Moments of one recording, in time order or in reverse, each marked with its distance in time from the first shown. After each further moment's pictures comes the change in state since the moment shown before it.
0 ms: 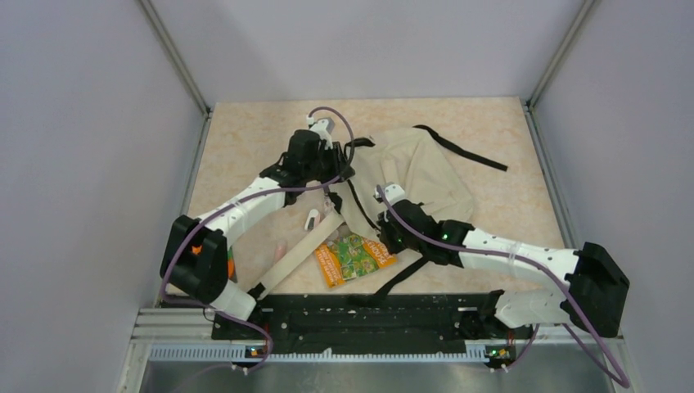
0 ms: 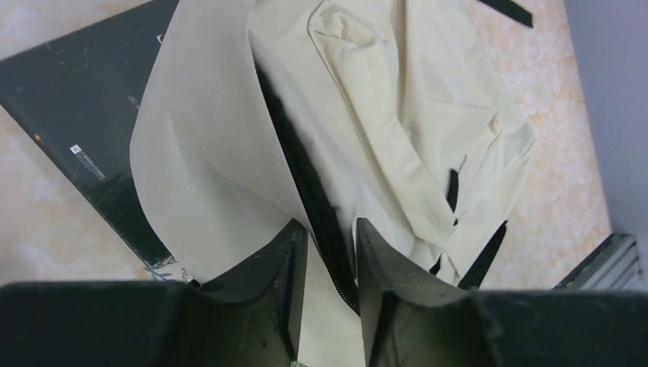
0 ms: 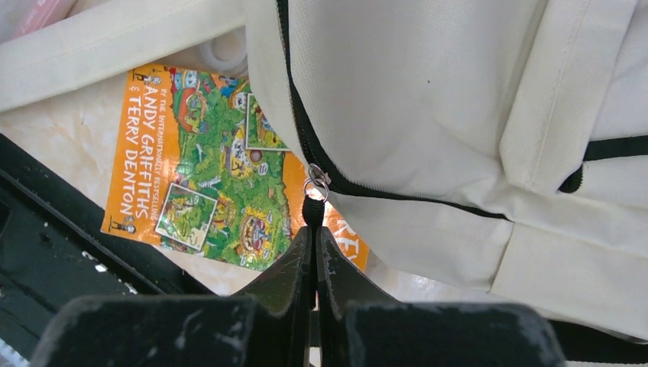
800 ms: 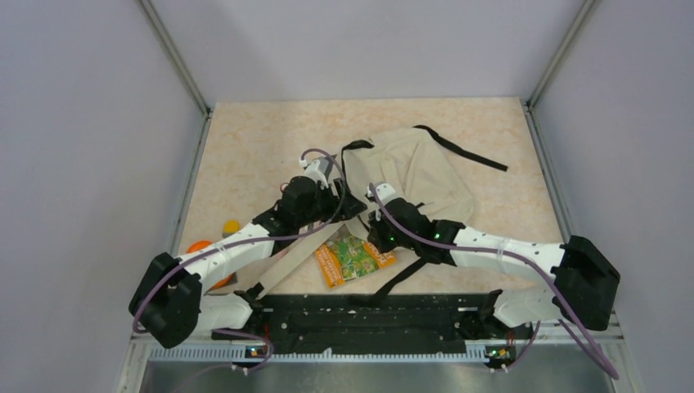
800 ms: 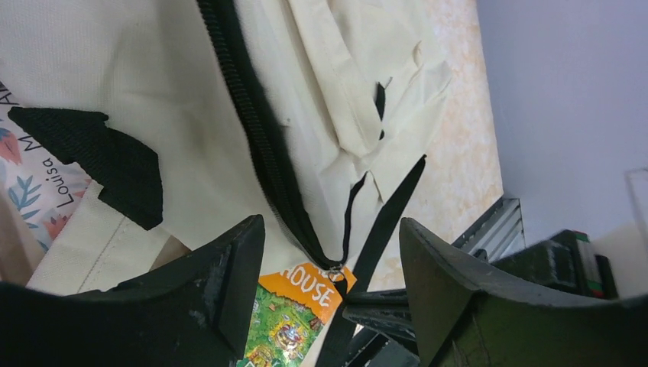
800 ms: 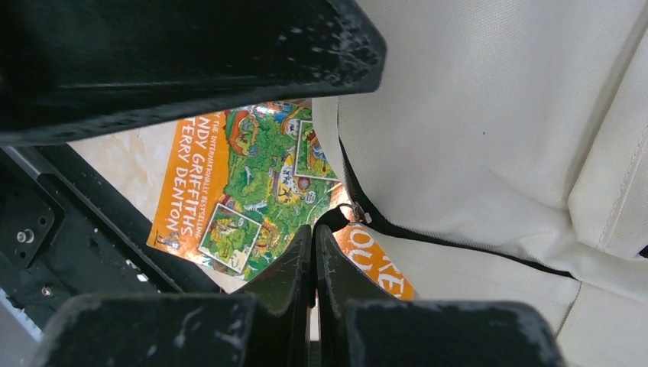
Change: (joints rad) left arm -0.144 -0.319 -0.432 0.237 -0.015 -0.309; right arm 0.000 0.067 -0.006 0.143 -0.093 0.004
